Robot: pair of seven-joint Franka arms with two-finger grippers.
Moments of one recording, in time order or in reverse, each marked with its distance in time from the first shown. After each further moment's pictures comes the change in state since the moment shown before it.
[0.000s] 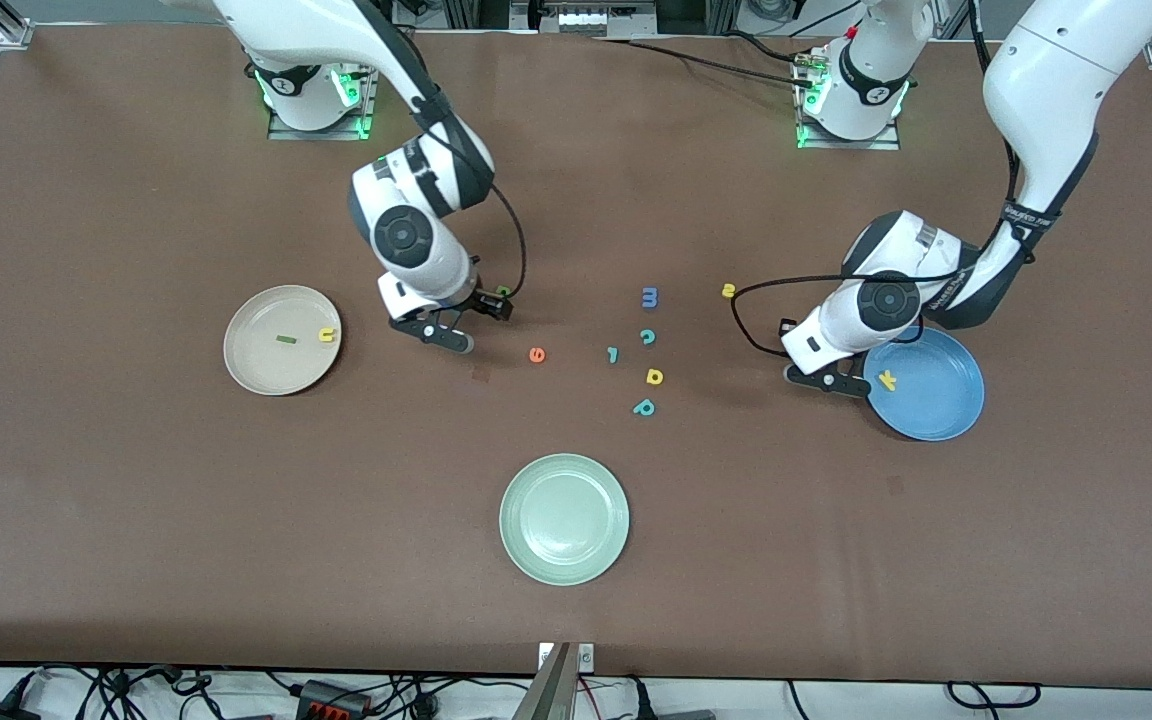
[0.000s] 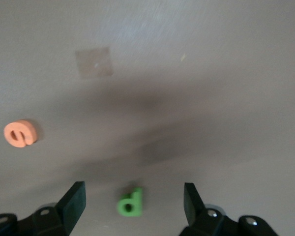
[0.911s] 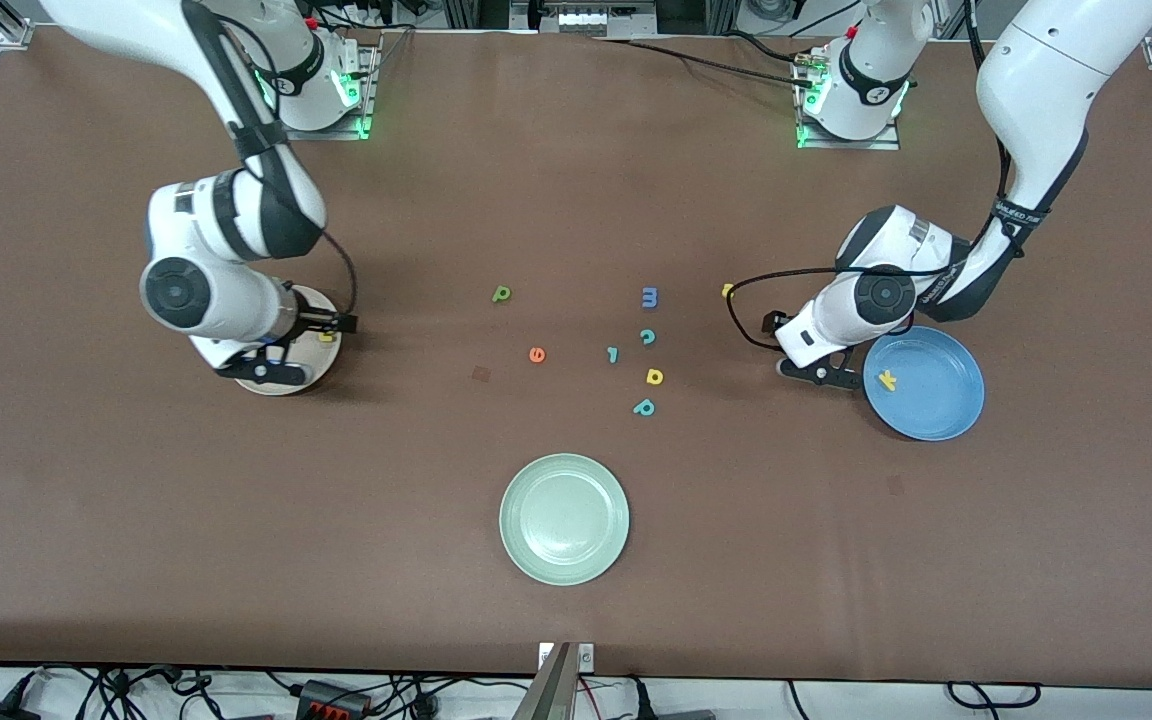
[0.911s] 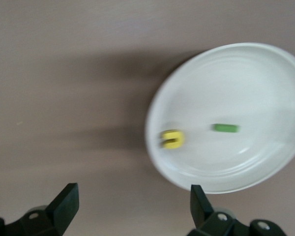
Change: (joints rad) left arm -0.008 0.014 0.002 -0.077 -0.022 0.121 -0.001; right arm -0.368 -0.150 -0.007 0.011 -0.139 -0.349 -0.582
